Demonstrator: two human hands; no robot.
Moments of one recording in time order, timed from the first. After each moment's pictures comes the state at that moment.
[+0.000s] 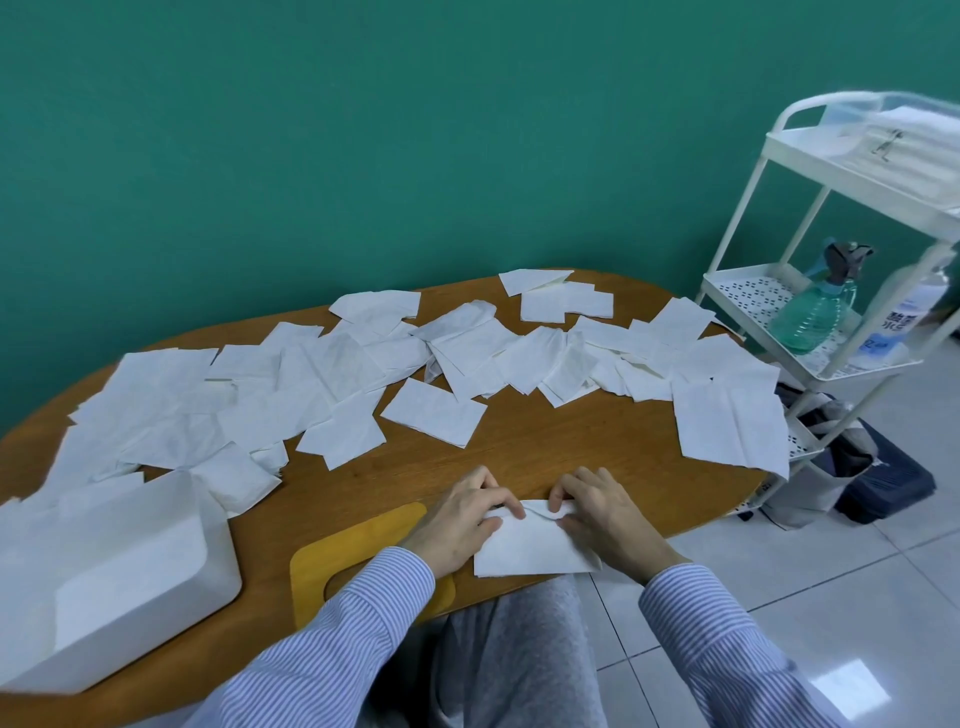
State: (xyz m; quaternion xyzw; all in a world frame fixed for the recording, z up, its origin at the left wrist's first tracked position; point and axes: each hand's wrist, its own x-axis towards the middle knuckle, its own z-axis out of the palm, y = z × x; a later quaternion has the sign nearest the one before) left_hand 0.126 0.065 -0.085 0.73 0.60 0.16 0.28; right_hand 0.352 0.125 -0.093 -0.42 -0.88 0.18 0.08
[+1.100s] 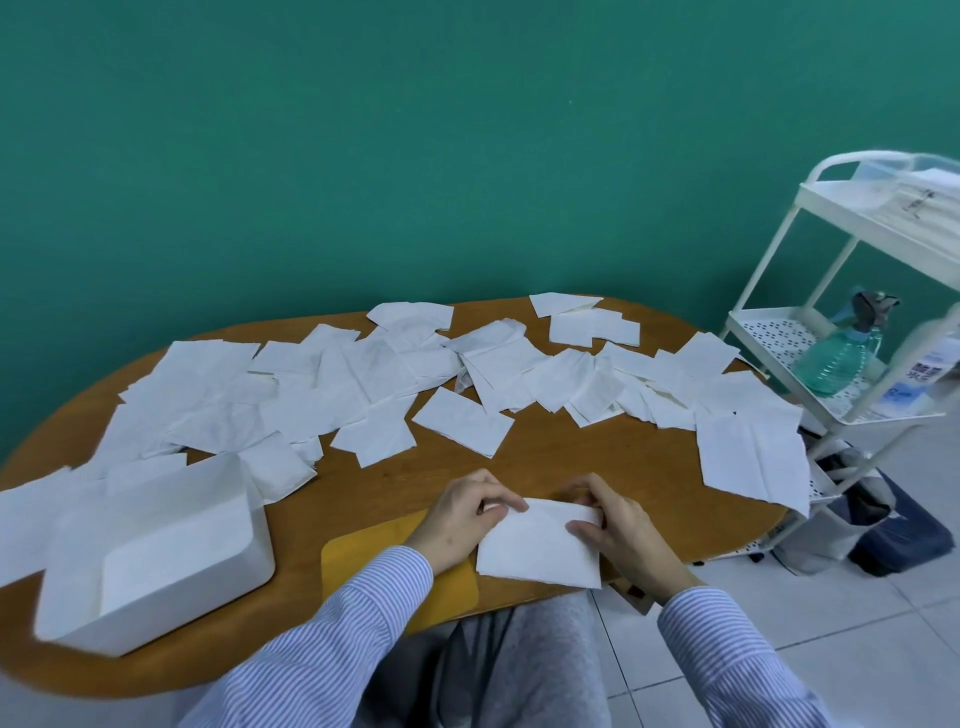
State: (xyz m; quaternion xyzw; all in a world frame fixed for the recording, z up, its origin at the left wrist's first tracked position) left_hand 0.102 0.053 -0.076 0.64 0.61 0.32 0.33; right_hand 0.340 0.111 -0.065 -0.45 -0.80 0.36 0.14
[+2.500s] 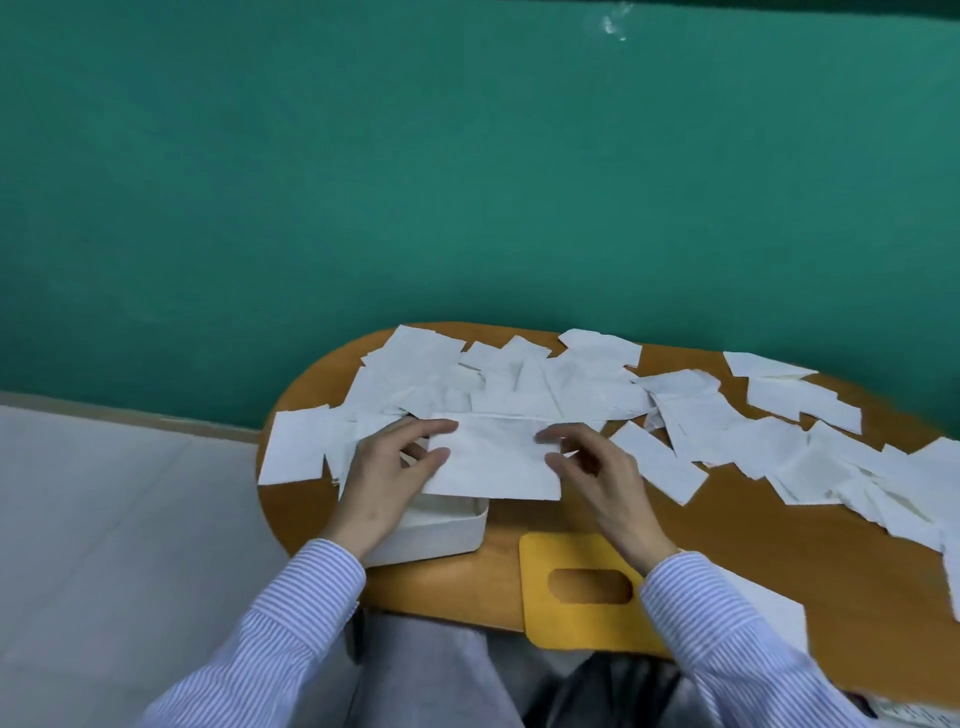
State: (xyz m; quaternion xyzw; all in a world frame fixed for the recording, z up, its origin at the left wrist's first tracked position) left_hand -0.111 -0.134 0.010 0.44 0.73 0.51 0.10; right_hand 0.087 0.025 0.012 -0.24 -0.81 0.43 0.31
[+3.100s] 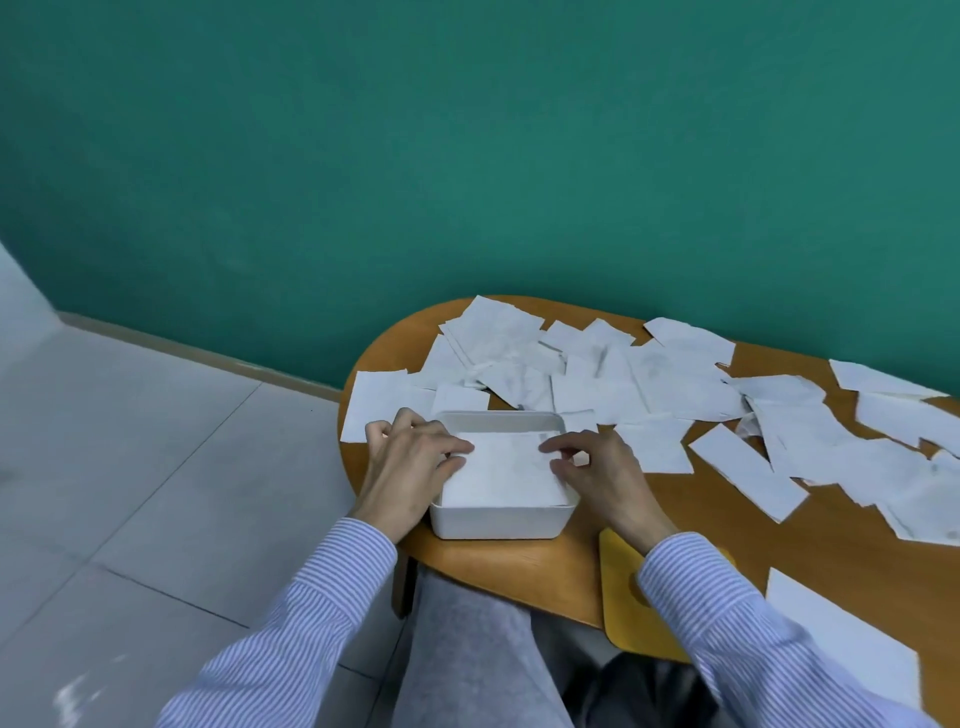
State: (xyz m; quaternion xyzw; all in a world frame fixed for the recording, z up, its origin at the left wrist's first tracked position) left_hand -0.164 -0.177 -0.026 0.45 0.86 0.24 -0.03; right_hand -0.001 0.008 -0.025 -0.28 -0.90 0.30 0.15
